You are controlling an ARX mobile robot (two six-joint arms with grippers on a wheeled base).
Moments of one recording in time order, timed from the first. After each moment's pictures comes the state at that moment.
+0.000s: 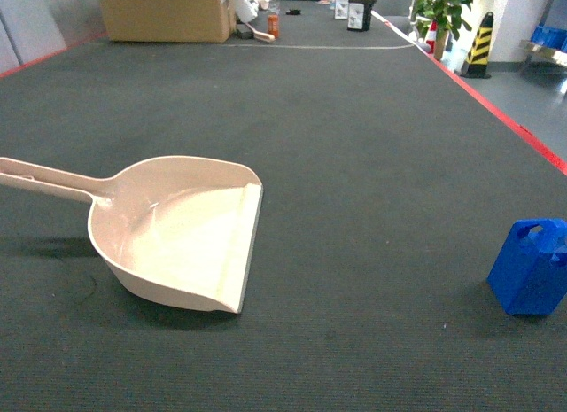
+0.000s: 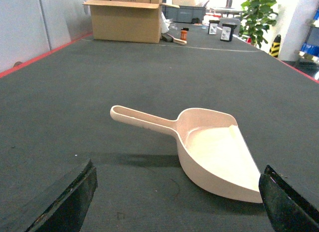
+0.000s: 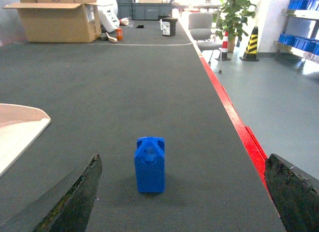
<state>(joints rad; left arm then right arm) 0.00 0.01 0.02 0.00 0.00 -0.01 0.00 0.00 0.01 0.00 0.00 0.00</state>
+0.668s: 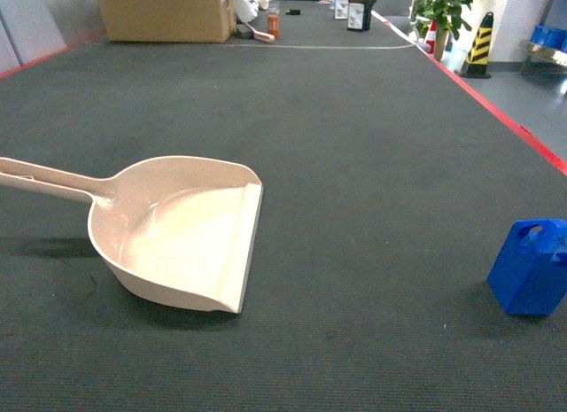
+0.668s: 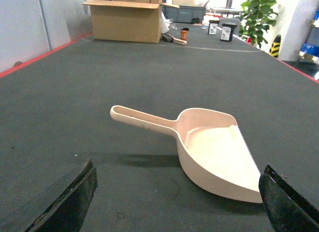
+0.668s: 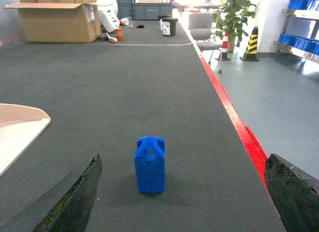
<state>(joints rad) 0.00 0.01 0.02 0.00 0.00 -0.01 0.00 0.00 0.01 0.00 0.00 0.00</state>
